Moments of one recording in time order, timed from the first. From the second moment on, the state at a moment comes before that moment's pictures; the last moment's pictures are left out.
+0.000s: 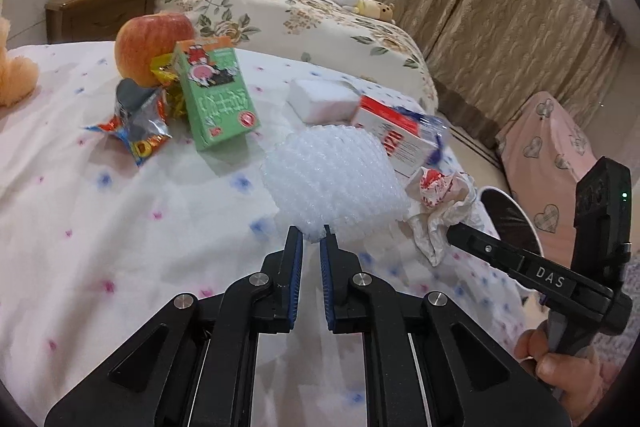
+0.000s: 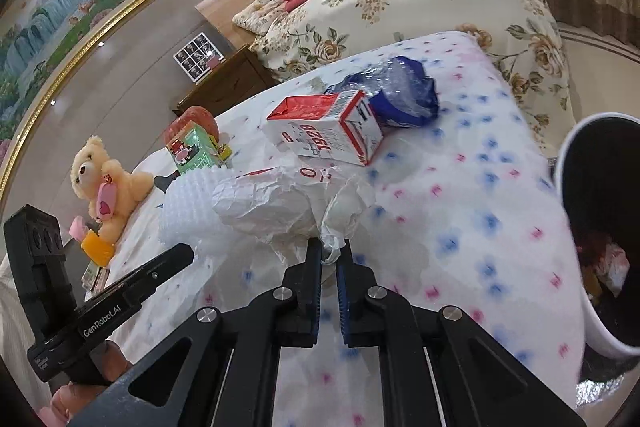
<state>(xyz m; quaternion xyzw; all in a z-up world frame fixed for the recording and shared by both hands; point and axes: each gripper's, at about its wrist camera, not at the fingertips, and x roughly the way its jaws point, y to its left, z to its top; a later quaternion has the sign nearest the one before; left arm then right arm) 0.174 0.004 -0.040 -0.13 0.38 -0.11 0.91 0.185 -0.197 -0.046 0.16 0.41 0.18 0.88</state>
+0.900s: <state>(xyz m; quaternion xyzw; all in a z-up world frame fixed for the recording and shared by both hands) 0.166 -0.107 -0.030 -0.09 0.40 -0.21 0.89 0.138 -0.312 -0.045 0.22 0.38 0.09 0.89</state>
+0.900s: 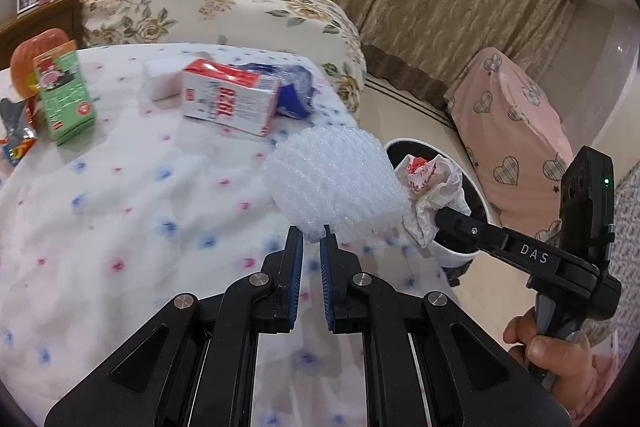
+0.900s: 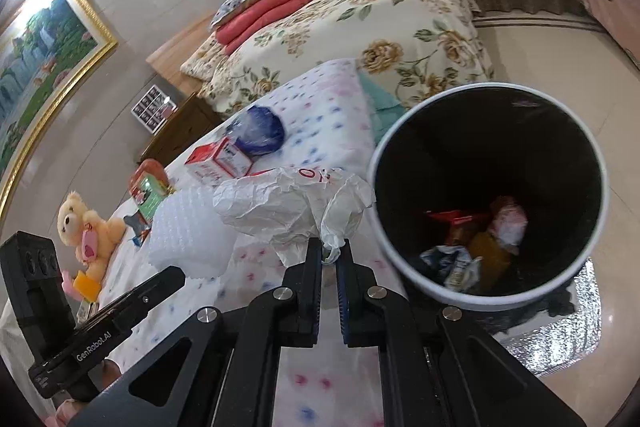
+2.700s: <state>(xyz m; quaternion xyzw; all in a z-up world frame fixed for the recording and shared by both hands) 0.199 -0.252 -0.038 0.01 0.42 -0.28 0.86 0.138 -0.421 -0.059 0.26 0.37 -0.01 0.89</state>
